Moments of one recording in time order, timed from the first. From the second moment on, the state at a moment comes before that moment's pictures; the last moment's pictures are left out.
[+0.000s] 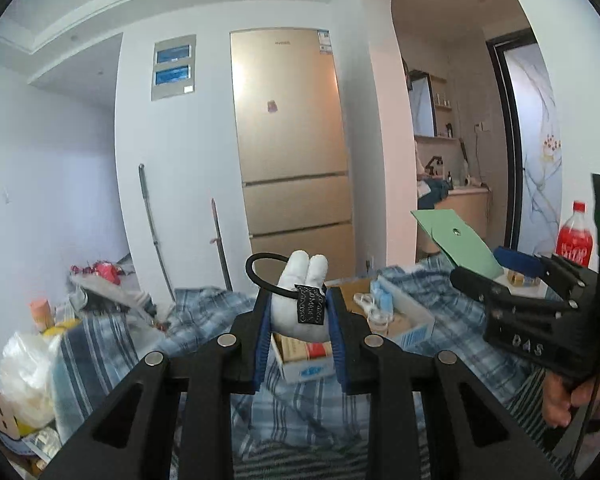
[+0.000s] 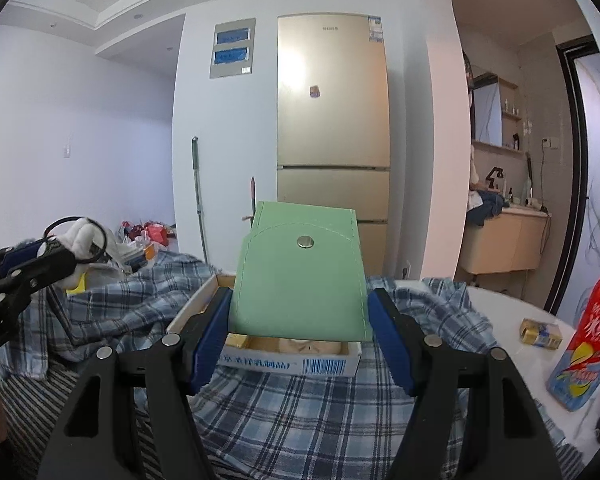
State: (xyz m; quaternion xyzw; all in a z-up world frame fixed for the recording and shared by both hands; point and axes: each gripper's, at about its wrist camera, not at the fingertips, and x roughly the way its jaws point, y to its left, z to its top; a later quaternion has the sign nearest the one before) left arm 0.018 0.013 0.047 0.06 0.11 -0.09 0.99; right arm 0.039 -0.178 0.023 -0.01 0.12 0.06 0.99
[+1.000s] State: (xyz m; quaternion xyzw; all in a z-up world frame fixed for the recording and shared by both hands) left arm 0.130 -0.022 0.131 0.01 0.07 -0.09 0.99; right arm 0.136 -0.191 0.082 0.01 0.09 0.05 0.99
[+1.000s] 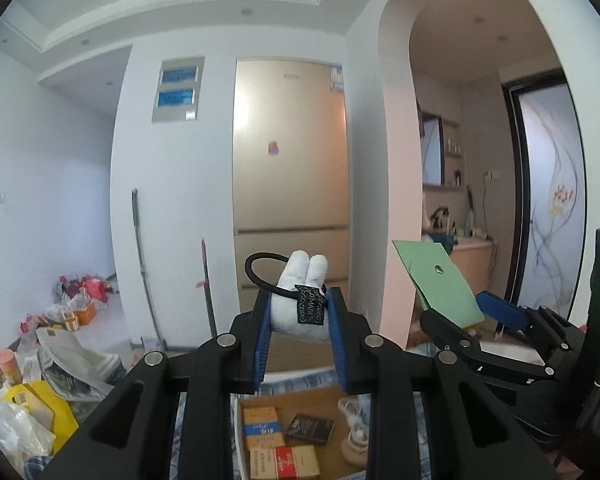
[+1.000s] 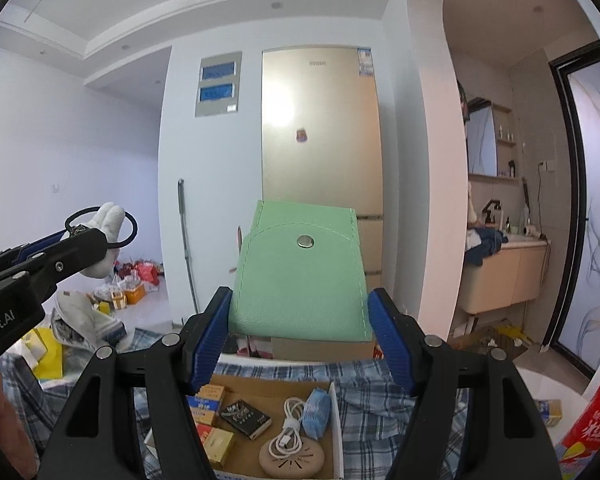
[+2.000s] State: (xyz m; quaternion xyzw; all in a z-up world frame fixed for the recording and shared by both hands) left arm 0.279 -0.019 -0.035 0.03 0.42 -0.07 0.91; right arm 0.218 -0.172 -0.047 -0.03 0.34 0.10 0.93
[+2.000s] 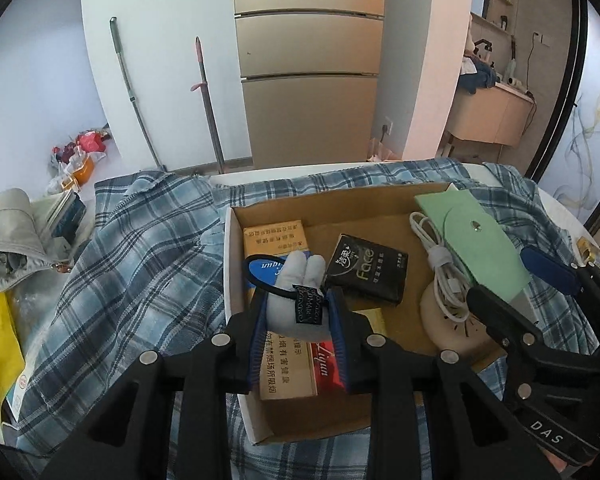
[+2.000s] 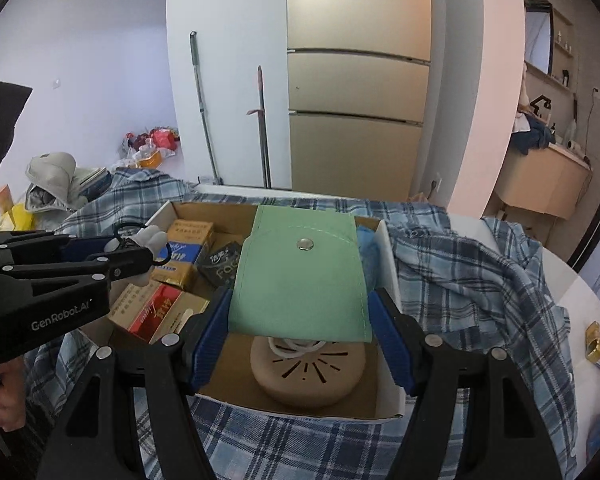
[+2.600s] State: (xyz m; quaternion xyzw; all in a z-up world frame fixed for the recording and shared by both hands) left arm 0.265 -0.015 -0.014 0.03 0.37 -0.06 0.93; right arm 0.218 -0.178 -0.043 -0.03 0.33 0.08 0.94
